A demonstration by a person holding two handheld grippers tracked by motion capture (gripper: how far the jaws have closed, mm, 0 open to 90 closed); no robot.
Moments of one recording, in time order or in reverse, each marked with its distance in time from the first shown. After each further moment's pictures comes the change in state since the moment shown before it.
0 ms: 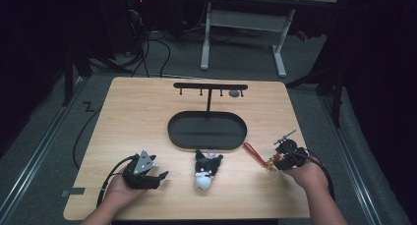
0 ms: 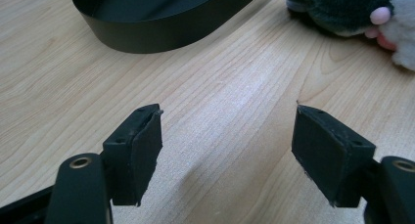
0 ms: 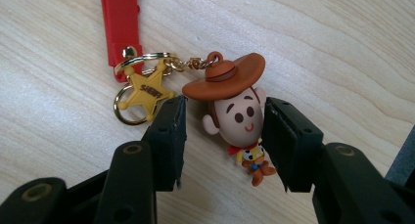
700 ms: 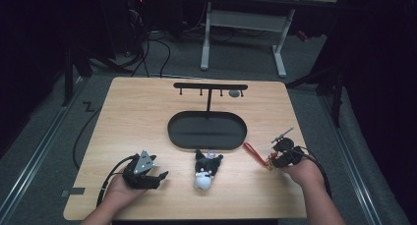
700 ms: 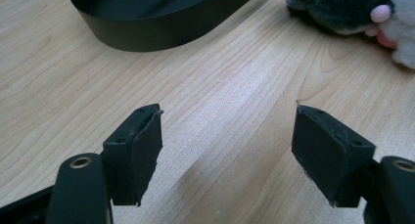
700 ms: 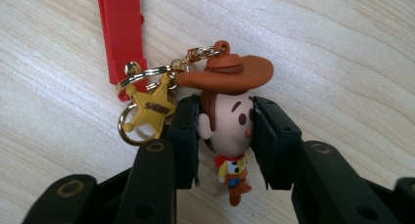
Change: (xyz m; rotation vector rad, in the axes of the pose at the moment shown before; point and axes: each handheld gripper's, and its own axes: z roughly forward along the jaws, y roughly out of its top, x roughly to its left) left arm 0.001 0.000 0.001 0.006 -0.006 -0.001; right arm -0.002 0.009 0.013 0.021 0.056 0.022
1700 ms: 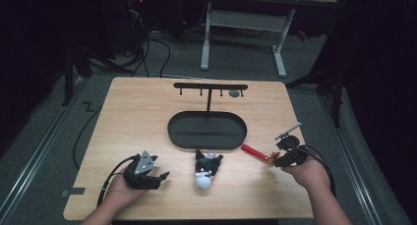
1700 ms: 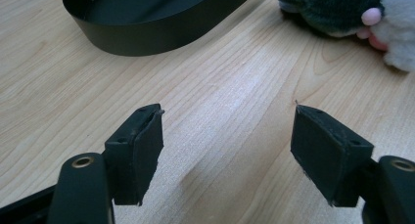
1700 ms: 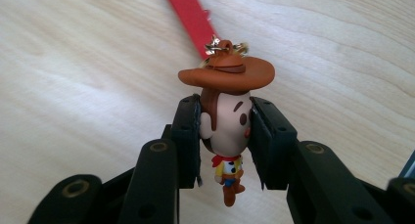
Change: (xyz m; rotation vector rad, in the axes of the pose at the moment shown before) left arm -0.002 0.002 0.001 -0.009 -0.010 0.008; right arm 0.012 -0.002 -0.050 -0.002 0.071 0.073
